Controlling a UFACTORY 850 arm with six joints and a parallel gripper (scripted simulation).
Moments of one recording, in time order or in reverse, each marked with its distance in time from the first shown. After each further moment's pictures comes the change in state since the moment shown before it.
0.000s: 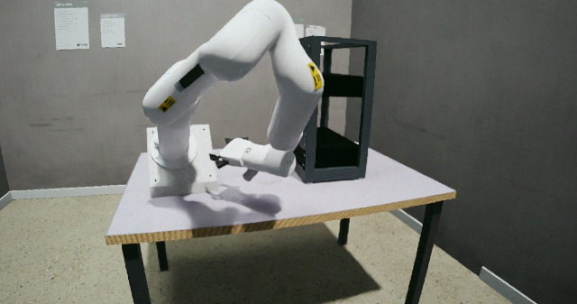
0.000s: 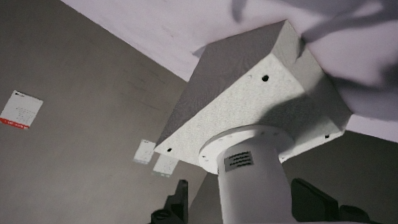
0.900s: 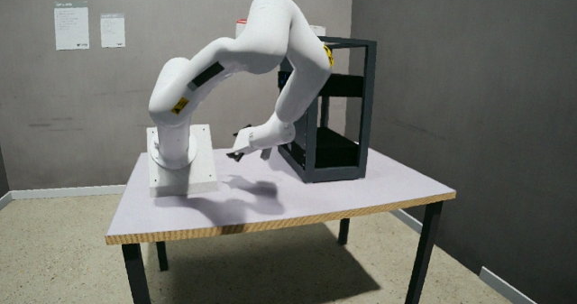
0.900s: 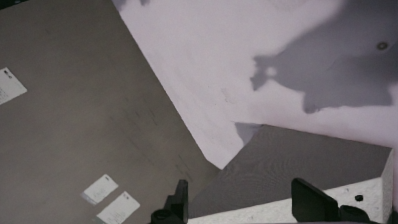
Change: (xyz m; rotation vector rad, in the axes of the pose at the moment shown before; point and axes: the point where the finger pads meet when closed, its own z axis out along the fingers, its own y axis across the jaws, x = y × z) arm 0.066 -0.095 0.047 -0.126 0.330 -0.388
